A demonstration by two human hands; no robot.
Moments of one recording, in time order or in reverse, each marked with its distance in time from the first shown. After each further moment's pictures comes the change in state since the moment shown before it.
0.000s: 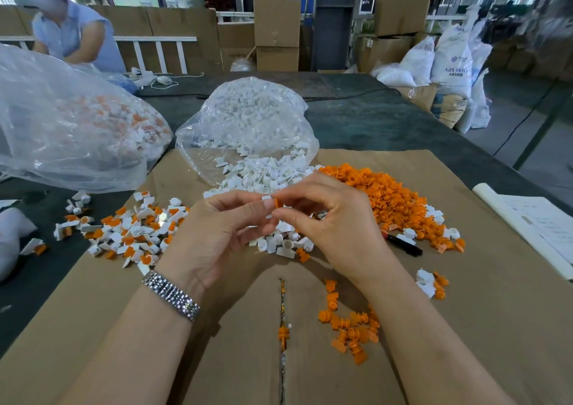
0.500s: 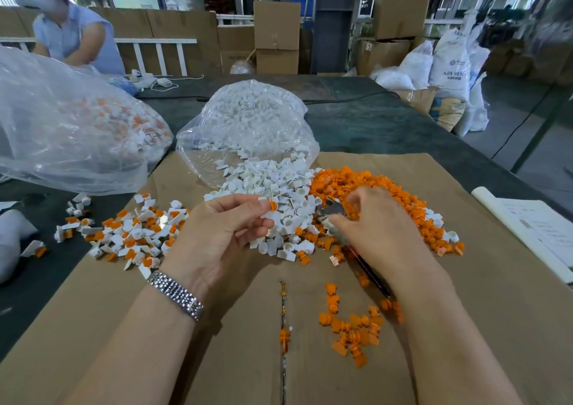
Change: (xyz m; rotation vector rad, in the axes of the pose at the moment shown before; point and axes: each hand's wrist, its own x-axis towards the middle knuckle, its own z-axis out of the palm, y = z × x) left_hand 0.006 -0.001 -0.001 -0.039 0.088 -0.047; right_hand 0.001 0.014 -0.036 -0.696 -0.147 0.583
